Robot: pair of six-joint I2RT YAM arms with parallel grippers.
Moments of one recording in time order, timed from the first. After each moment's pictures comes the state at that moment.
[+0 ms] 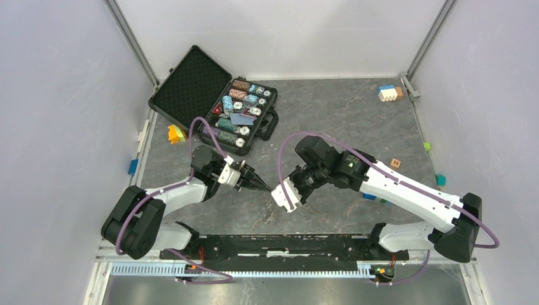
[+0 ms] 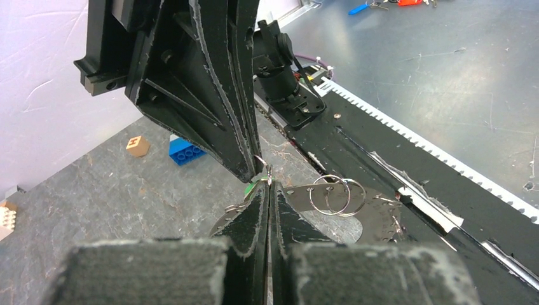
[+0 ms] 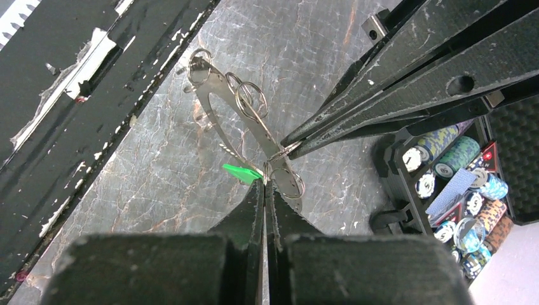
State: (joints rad) left arm -0.52 1.32 0.46 1.20 1.56 0.05; right arm 0.97 1.25 1.17 -0.79 -0.57 -1.17
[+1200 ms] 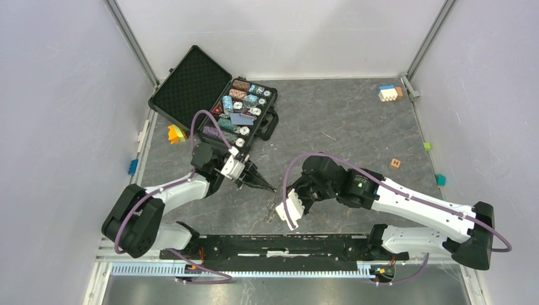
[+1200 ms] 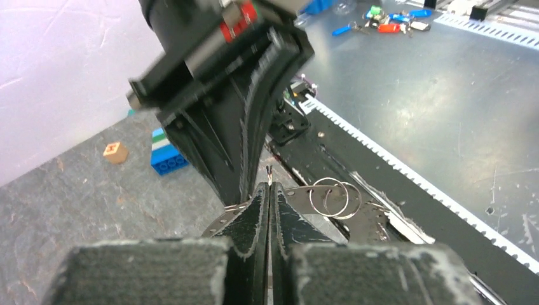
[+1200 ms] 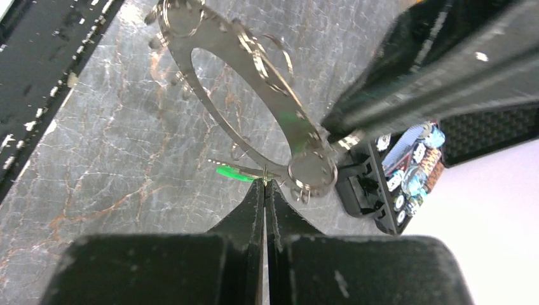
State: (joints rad) left arm -0.54 1.33 0.50 1.26 1.56 -0.13; right arm 1.09 1.10 0.97 -0.62 -0.28 -1.17
